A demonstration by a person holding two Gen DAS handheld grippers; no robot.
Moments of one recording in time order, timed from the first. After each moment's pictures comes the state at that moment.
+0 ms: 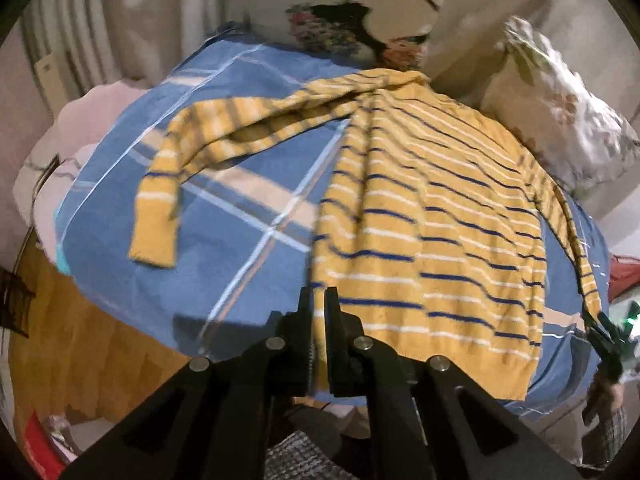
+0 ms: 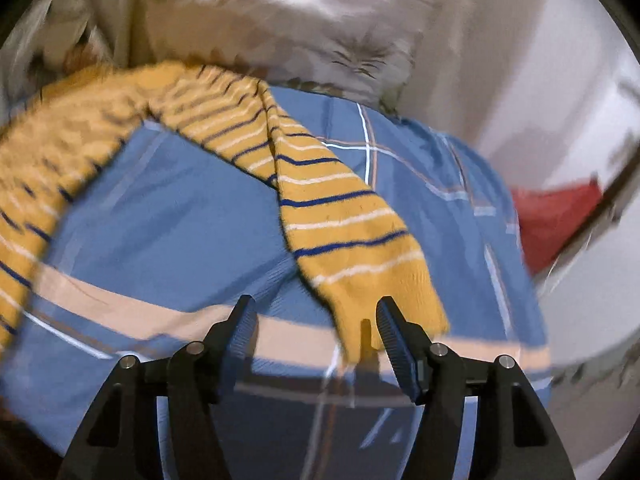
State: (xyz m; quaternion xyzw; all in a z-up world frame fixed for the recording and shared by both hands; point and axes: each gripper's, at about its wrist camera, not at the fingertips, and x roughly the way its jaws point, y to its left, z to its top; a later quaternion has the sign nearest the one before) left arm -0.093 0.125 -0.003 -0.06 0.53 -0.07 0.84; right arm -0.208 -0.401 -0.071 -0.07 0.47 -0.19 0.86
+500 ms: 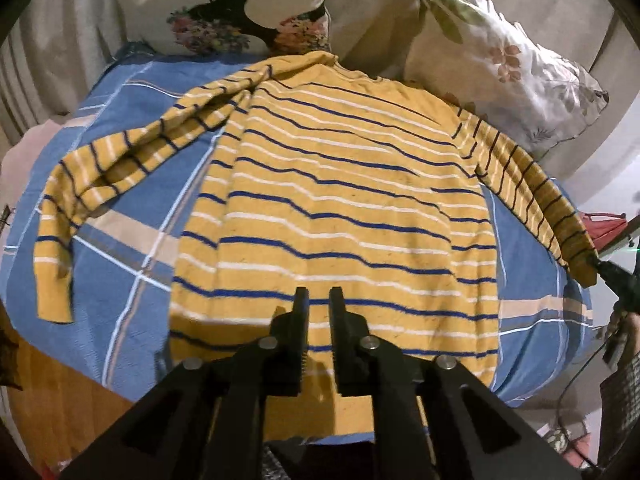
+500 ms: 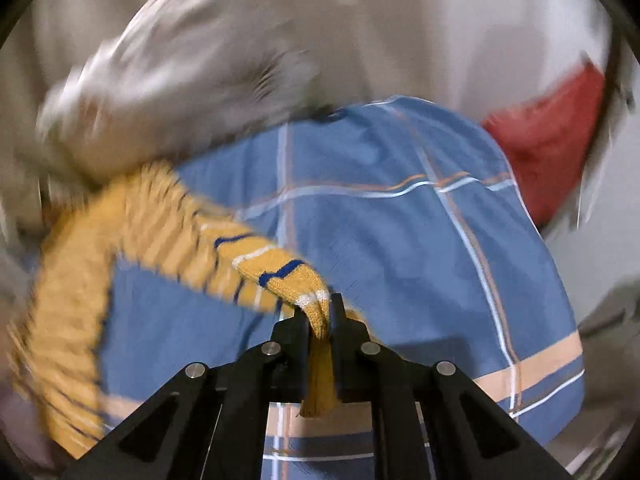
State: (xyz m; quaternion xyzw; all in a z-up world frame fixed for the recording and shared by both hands) left arm -0.065 0.032 -0.010 -0.04 0.54 -0.16 0.83; right arm -0.216 -0.561 -0.007 0.24 0.43 -0.19 0.85
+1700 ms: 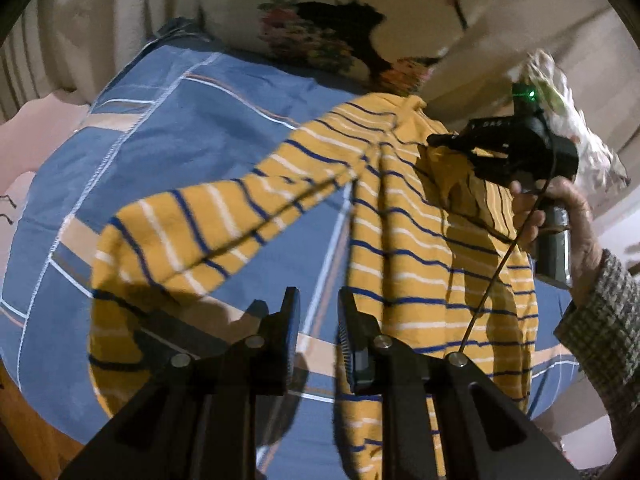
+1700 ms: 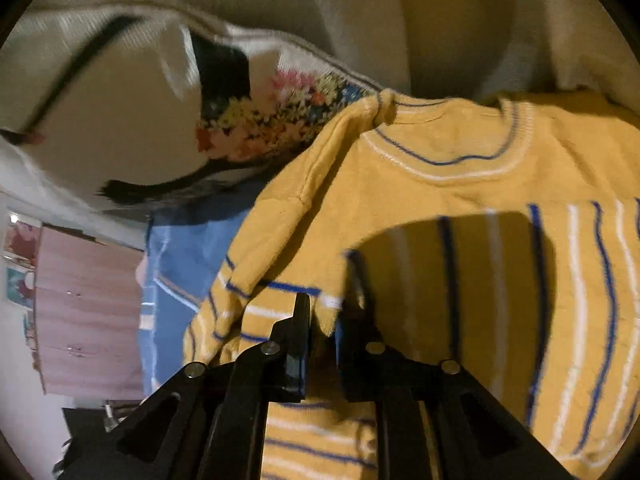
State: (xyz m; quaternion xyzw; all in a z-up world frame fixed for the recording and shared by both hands) left arm 0.050 0.172 -0.028 -0.10 0.54 -0.16 0.82; right arm 0.194 -0.144 -0.071 0.28 0.54 0.11 0.78
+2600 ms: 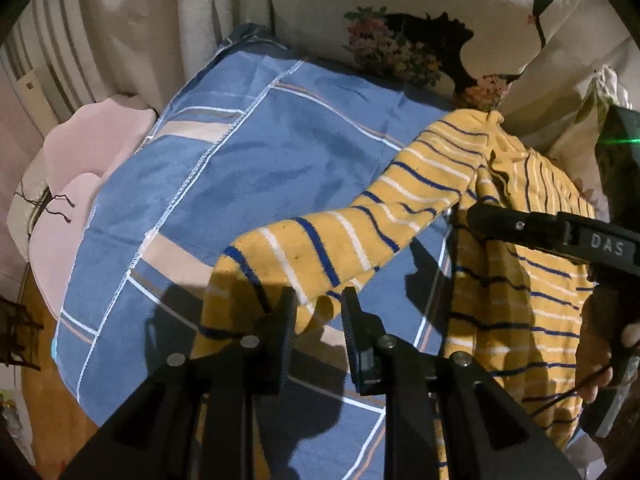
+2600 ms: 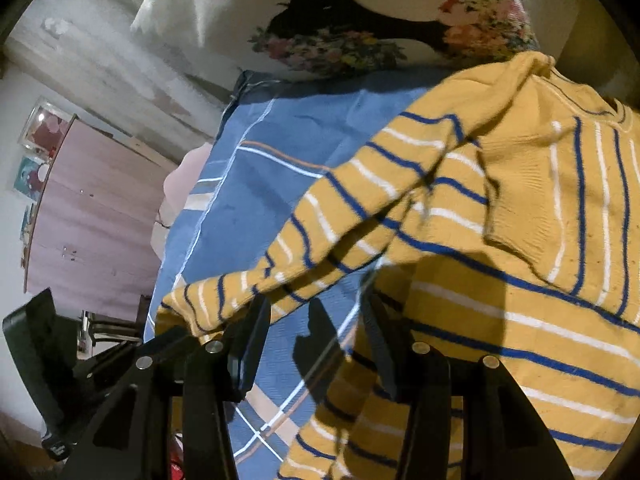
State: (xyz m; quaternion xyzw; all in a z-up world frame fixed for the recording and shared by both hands) left arm 0.073 0.207 -0.037 -0.05 0.54 -0.06 0.84; right arm 0.115 -0.002 -0.060 0.17 0.55 0.23 0.79
